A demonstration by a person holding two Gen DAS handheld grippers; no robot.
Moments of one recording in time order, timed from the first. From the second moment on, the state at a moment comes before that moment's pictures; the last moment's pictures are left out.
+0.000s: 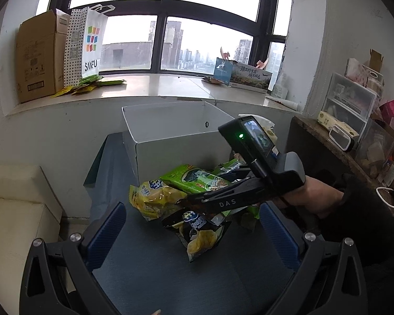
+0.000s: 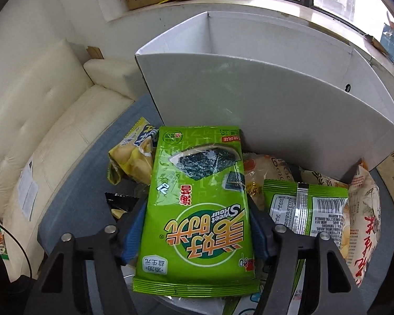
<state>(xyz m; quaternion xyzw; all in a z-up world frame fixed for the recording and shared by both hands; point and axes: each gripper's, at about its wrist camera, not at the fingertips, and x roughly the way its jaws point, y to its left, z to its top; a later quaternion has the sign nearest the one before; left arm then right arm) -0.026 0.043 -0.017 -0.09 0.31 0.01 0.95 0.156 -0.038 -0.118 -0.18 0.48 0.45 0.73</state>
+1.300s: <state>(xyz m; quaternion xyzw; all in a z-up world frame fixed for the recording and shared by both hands) 0.194 -0.040 -0.109 -0.17 0.53 0.02 0.83 0.081 -0.345 -0.006 0.05 0.33 0.24 0.91</state>
